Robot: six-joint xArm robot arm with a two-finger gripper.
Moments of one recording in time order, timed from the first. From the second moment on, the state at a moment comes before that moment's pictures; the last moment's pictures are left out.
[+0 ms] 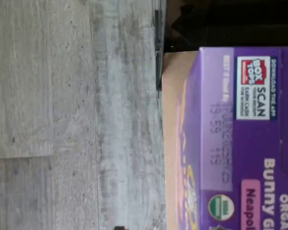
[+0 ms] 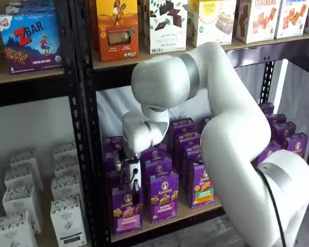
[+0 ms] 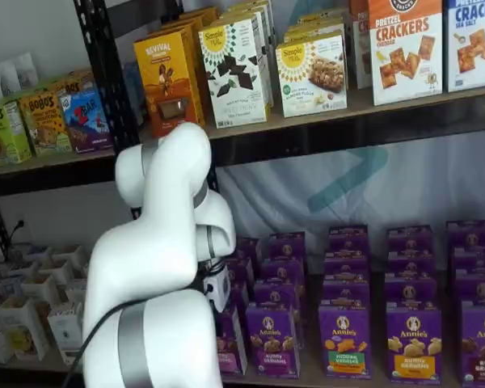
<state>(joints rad) 0.37 1.03 -1.55 0.07 0.53 -1.25</state>
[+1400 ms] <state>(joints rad) 0.38 1.03 -1.50 0.11 0.45 -1.28</state>
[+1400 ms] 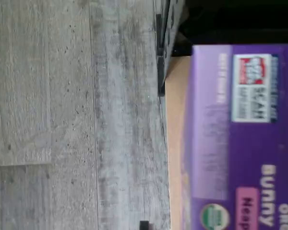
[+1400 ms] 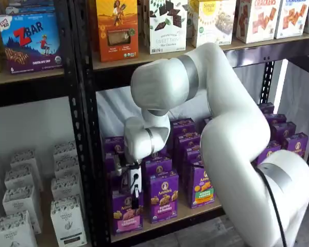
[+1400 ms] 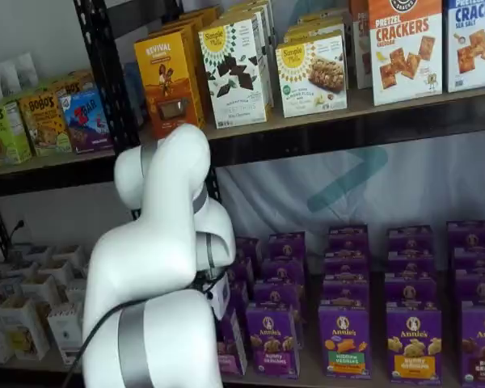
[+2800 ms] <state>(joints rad) 0.39 1.02 -1.46 0.11 0.39 -1.28</state>
